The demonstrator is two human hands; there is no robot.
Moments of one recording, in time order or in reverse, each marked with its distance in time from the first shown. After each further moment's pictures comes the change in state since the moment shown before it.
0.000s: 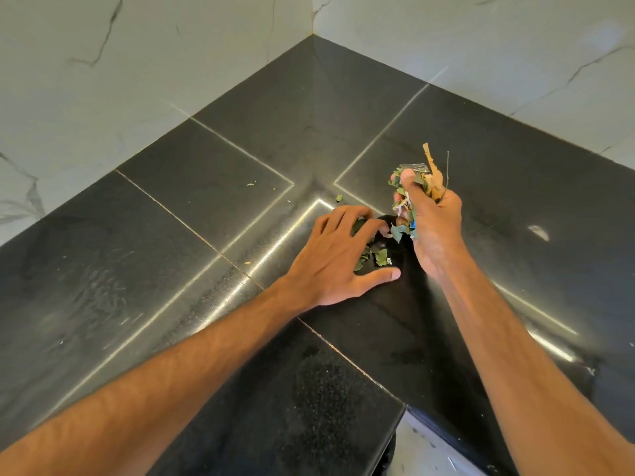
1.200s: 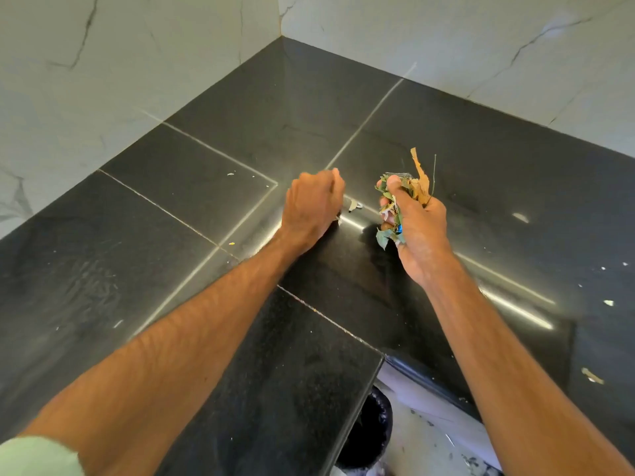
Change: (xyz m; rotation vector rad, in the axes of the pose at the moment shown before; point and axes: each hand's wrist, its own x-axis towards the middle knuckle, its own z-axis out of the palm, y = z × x) left_hand 0.045 0.004 -0.006 -0.109 0.289 -0.320; right_hand -0.064 -0.009 -0.025 0.134 0.063 0.122
